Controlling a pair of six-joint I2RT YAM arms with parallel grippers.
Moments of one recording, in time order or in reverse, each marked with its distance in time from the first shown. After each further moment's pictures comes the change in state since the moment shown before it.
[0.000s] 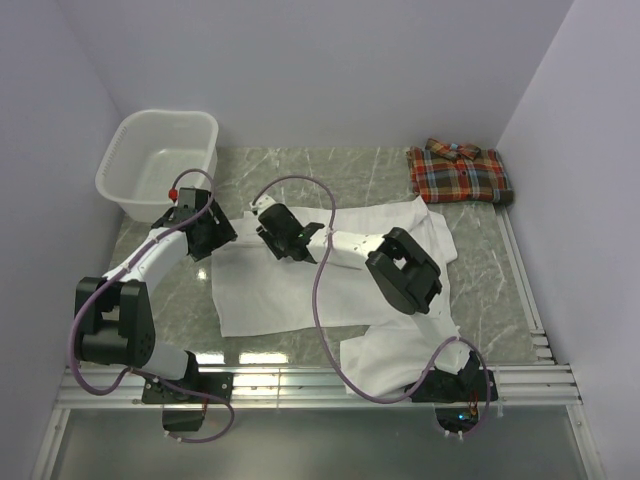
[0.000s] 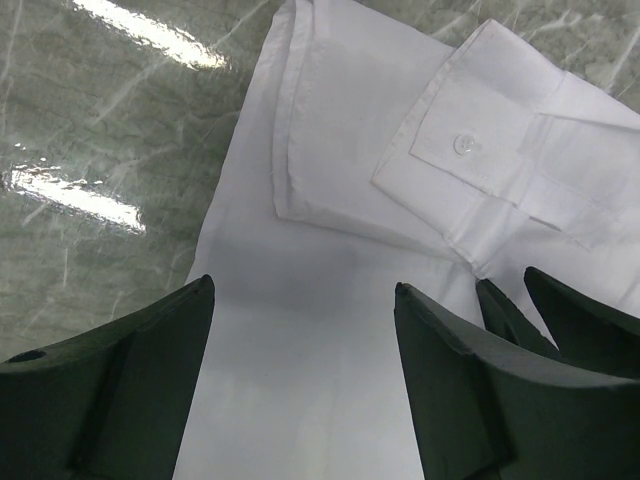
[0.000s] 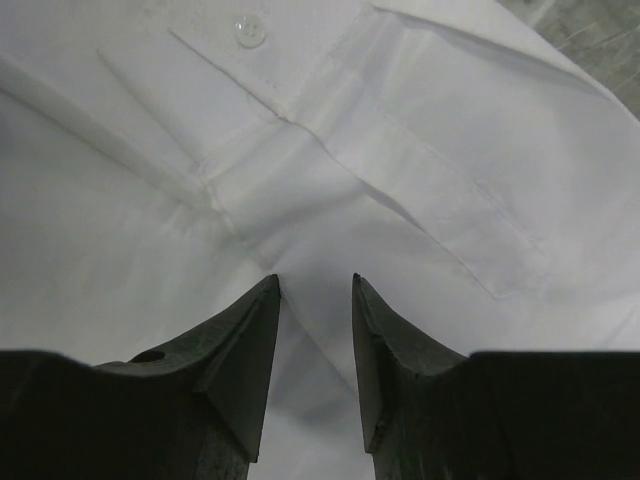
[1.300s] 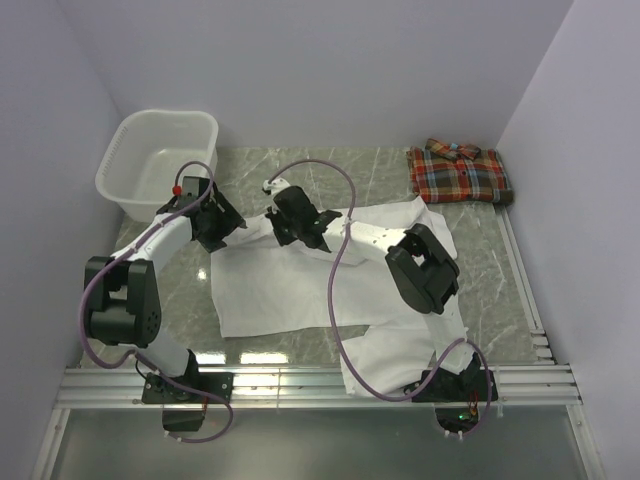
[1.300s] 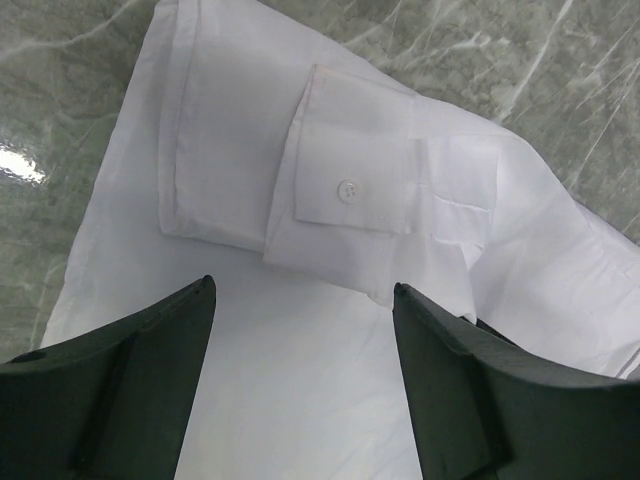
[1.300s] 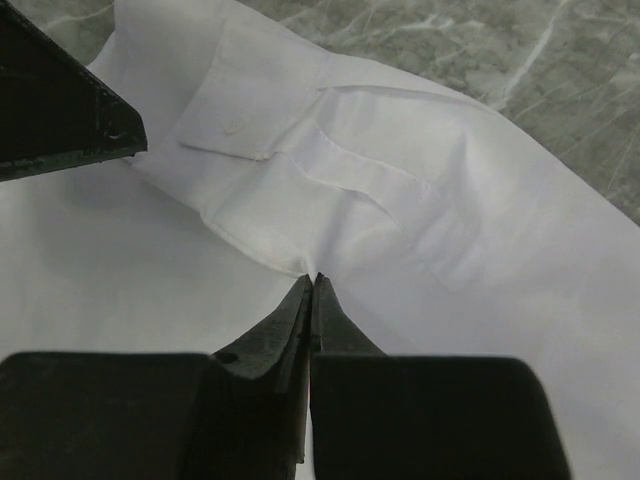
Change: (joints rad) left arm 0.005 0.124 0.117 -0.002 0.140 -0.170; right arm -0.065 -0.105 -0.034 0.056 -0.183 0.125
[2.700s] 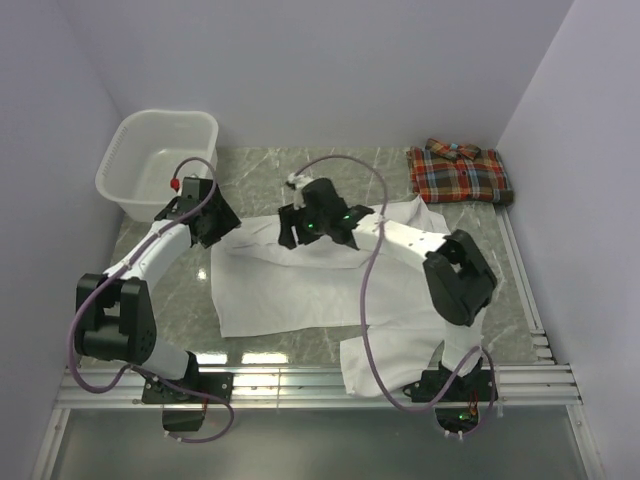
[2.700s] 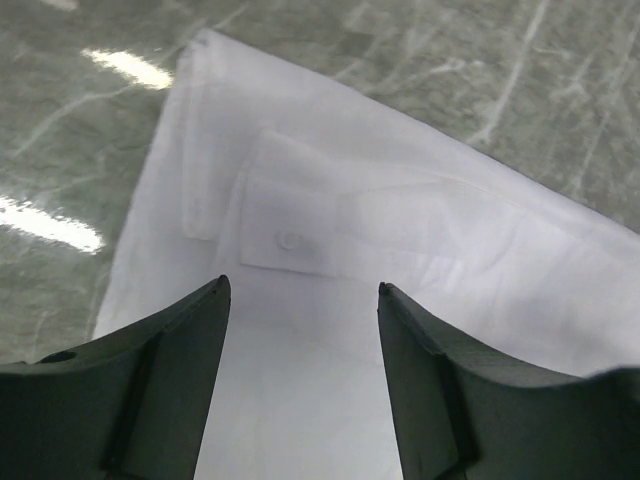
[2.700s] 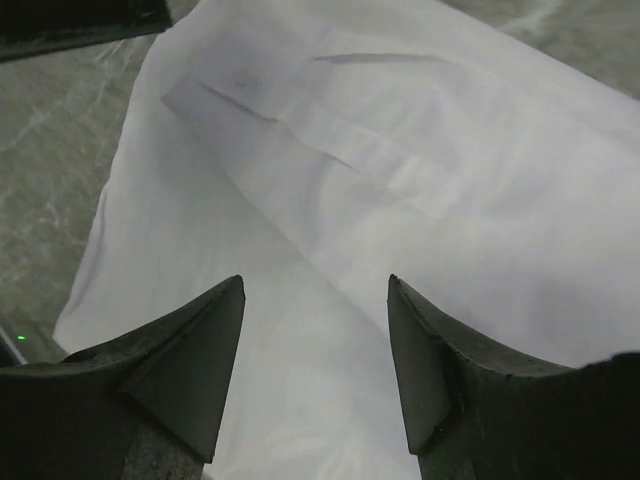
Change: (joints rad) left arm -0.029 -0.102 -0.038 0.010 -0.134 0.071; right arm -0.063 -0.202 -0.164 -0.062 -0.236 0.094
